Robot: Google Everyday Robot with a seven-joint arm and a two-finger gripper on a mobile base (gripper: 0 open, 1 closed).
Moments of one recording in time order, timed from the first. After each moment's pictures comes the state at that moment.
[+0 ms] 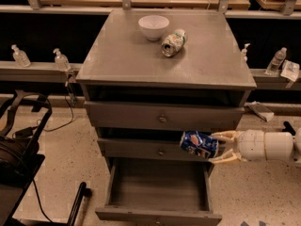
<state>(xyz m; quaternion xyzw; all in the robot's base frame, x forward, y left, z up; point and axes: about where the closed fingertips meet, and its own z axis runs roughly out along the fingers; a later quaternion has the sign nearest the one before) 0.518 -0.229 0.654 -0.60 0.62 0.18 0.48</state>
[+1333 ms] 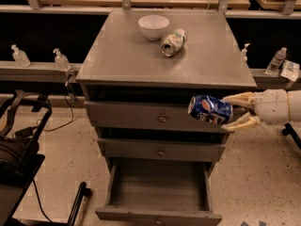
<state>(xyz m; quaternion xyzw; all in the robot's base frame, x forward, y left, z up) 0.553 -0.246 0.784 -0.63 0.56 0.16 0.51</state>
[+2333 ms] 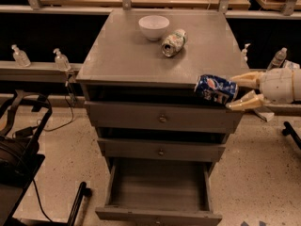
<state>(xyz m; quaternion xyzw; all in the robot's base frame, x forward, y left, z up) 0.600 -0.271 0.821 -0.60 0.60 0.13 0.50</state>
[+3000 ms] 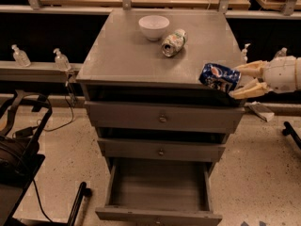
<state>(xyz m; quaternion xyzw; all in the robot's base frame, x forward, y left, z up) 0.631 -0.285 0.840 -0.58 0.63 0.12 0.50</state>
